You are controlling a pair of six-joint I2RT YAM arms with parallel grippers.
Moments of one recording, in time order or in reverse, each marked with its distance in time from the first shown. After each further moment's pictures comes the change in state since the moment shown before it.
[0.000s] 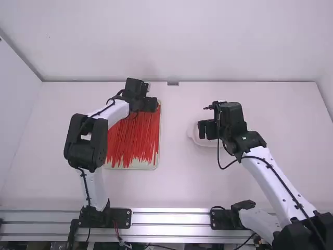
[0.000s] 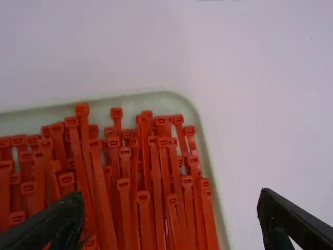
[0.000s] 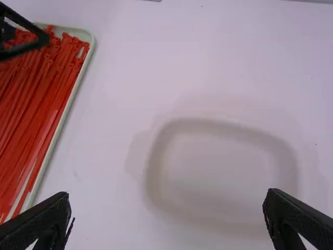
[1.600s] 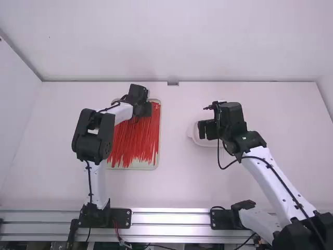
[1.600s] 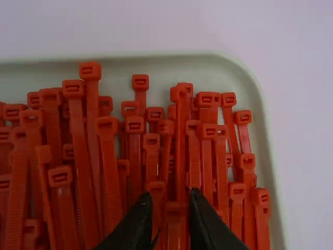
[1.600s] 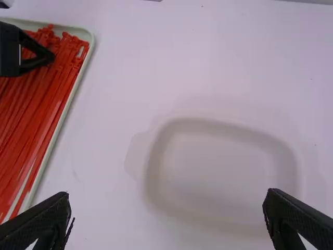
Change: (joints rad) left arm 0.000 0.122 0.000 0.051 -0.058 -0.043; right arm 0.000 0.000 0.000 0.000 0.000 -0.004
